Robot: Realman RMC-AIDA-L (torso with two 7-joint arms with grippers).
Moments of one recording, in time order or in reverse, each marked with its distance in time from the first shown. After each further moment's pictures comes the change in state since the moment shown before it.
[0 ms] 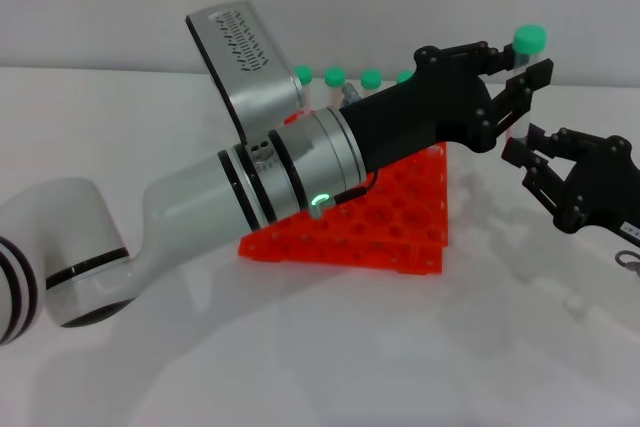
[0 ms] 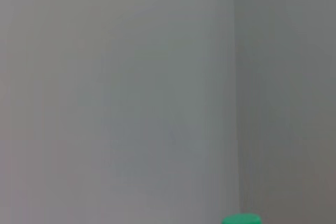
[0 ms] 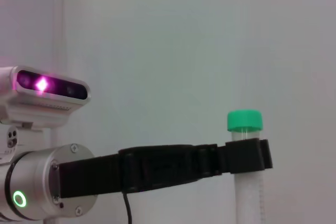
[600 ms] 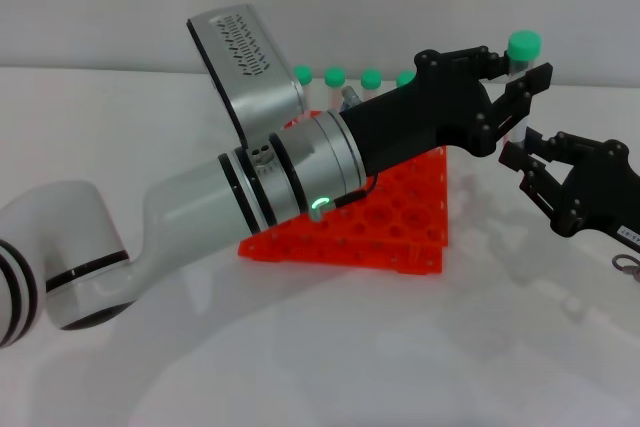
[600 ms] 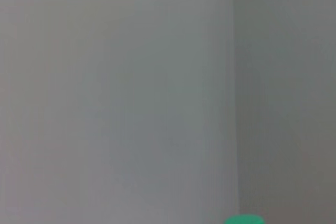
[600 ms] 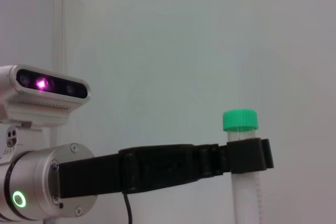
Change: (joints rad) left arm 0.004 -0.002 0.000 0.001 0.005 0.000 0.006; right arm 0.000 0.002 -0.001 0.016 0.003 0.002 -0.009
